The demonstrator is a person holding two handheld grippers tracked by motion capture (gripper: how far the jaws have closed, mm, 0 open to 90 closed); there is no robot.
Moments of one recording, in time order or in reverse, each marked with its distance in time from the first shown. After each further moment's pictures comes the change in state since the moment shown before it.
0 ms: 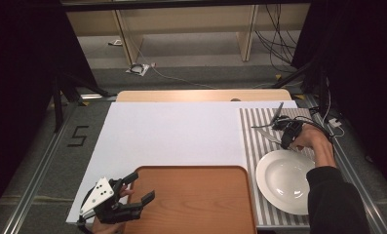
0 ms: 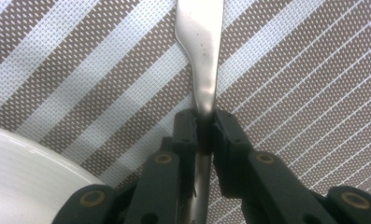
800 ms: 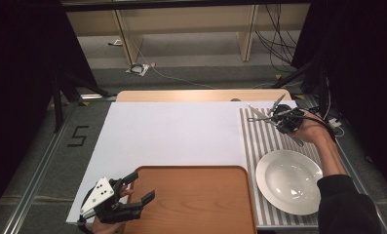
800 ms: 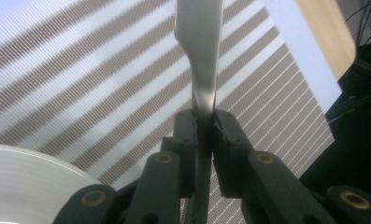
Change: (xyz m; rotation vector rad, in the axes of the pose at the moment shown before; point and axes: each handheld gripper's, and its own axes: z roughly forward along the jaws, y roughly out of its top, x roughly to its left) left arm 0.000 0.000 0.000 0.004 0.004 -0.002; right arm 0.025 0.000 -0.064 -0.281 -0.251 -0.087
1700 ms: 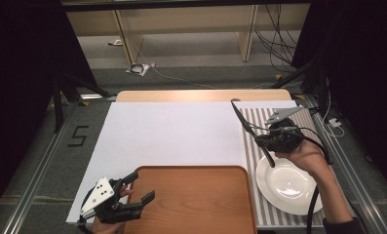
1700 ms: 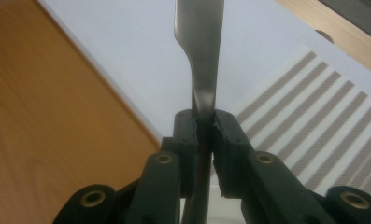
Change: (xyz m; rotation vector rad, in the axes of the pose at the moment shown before) left arm -0.001 0.000 0.000 0.001 0.002 0.004; right arm 0.081 -0.015 -0.090 -0.410 0.283 0.177
